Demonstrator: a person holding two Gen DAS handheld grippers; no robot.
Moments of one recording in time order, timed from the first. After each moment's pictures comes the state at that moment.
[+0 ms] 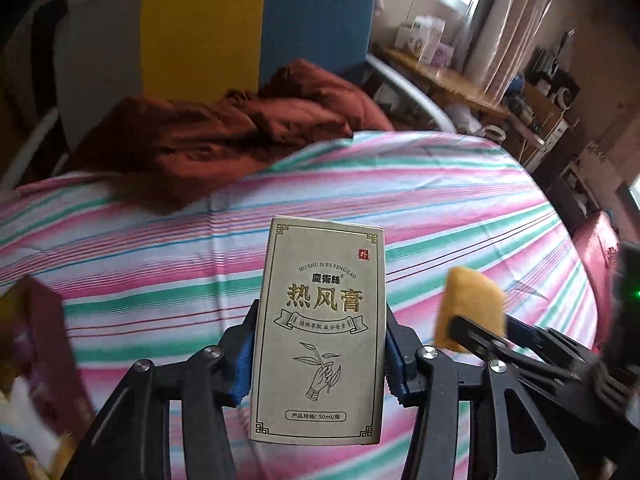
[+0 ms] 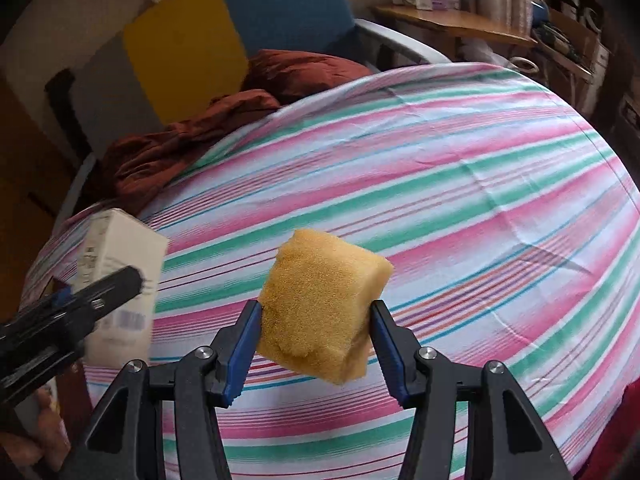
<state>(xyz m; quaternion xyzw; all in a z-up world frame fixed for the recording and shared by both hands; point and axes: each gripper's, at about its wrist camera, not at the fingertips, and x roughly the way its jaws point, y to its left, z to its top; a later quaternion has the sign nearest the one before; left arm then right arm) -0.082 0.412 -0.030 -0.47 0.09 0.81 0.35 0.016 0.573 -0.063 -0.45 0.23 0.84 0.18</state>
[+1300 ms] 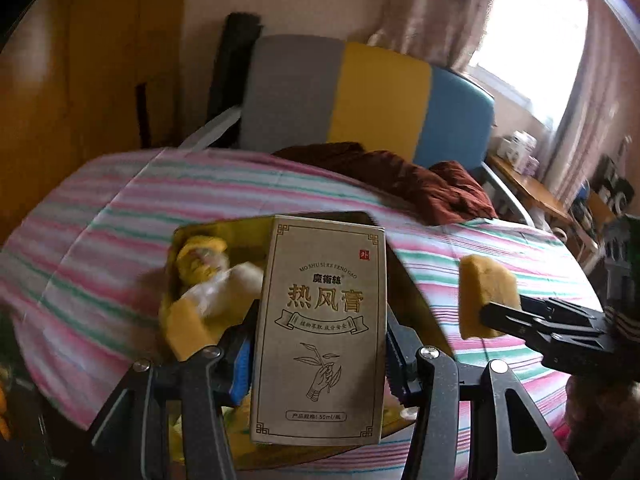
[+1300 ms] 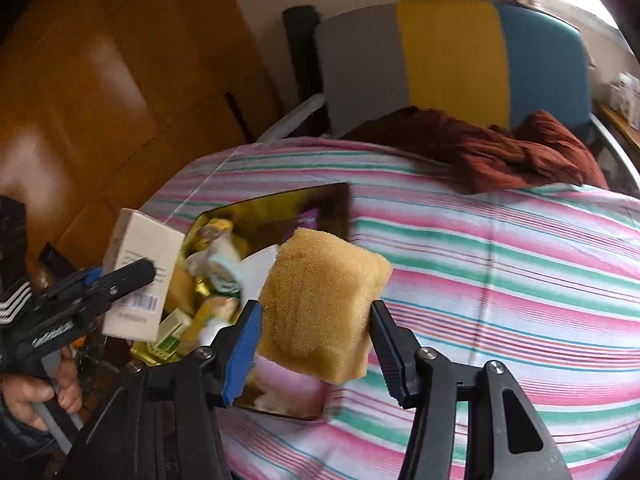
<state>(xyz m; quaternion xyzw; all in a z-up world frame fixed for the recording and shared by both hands) -0.043 0.055 0.005 -0.38 -0.03 0.90 0.19 -0.013 0.290 -0.004 -0.41 0.10 0.90 -0.13</state>
